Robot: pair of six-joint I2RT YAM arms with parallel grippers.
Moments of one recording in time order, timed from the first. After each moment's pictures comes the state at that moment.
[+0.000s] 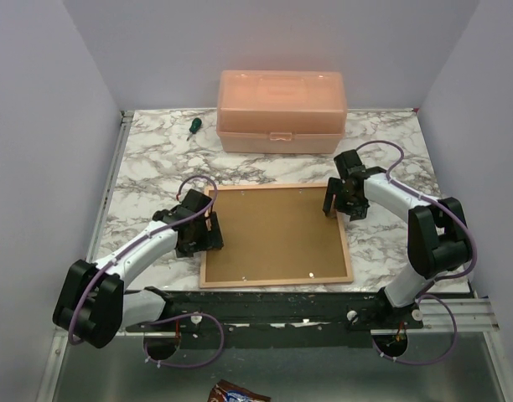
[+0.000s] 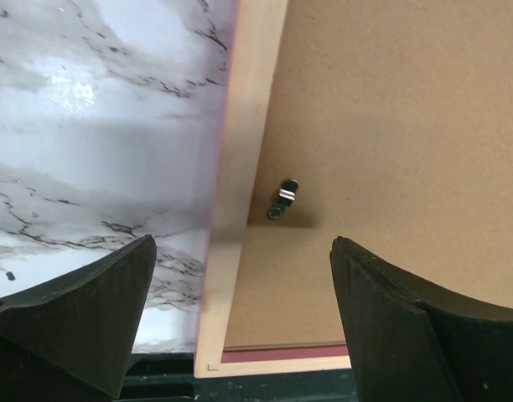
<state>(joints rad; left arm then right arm) -0.46 1.19 0.65 -0.66 -0.04 -0.68 0.30 1.66 1.05 -0.65 0.14 0.51</state>
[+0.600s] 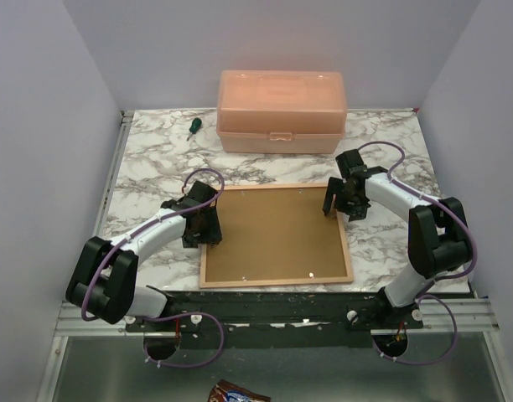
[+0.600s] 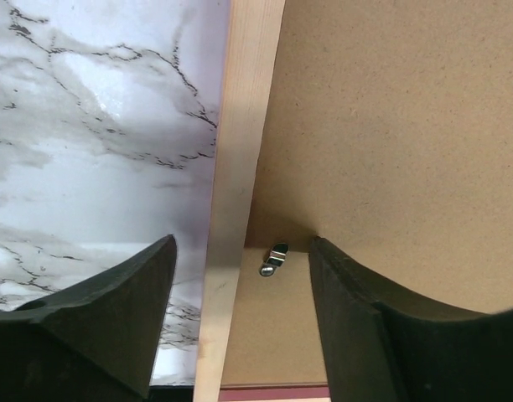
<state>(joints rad) -0.43 1.36 0.73 -0.60 -0.07 -0.63 0.28 1.66 1.05 -0.65 0.09 0.51</state>
